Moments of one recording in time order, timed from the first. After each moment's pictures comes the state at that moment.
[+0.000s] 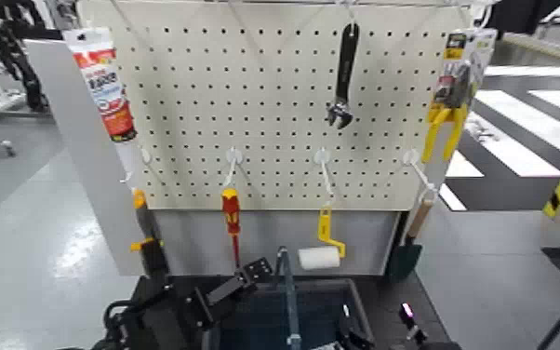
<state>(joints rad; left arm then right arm) -0.06 0.27 -0.15 -1.64 1.28 0.72 -0.37 0.33 -0.13 0.28 -1.72 -0.13 -0.23 -0.21</state>
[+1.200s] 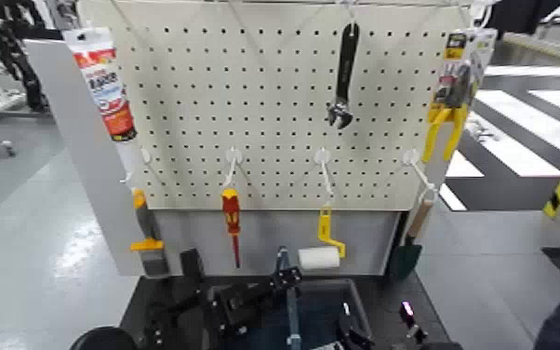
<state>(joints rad) -0.23 0.27 -0.30 -1.36 1.44 0.83 -0.55 0.32 -0.14 0.29 -1.71 -0.13 -0.26 -0.21</state>
